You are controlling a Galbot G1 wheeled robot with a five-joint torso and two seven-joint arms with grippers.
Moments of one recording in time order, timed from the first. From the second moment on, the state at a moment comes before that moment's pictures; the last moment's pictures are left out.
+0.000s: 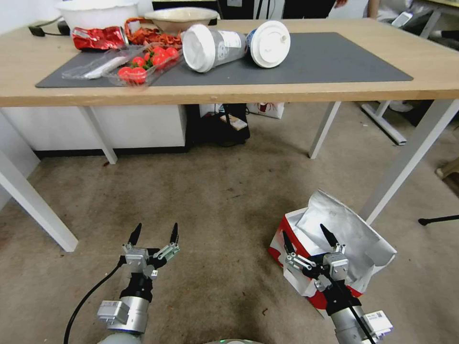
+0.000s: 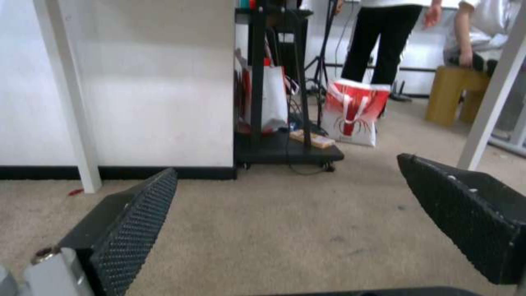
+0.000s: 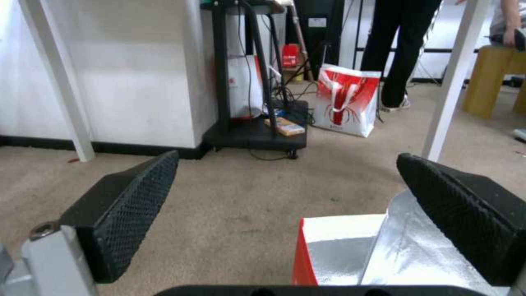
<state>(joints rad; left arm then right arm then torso) 1.76 -1.28 -0.42 -2.07 -0.28 -0.31 -0.14 -1.86 1.56 0.60 2.21 0.07 0.18 -0.27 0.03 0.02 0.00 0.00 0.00</state>
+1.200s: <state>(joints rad) 1.82 -1.28 -0.41 -2.12 -0.21 -0.33 -0.10 -1.59 0.88 0.90 1.71 0.40 0.04 -0.50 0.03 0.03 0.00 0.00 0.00</state>
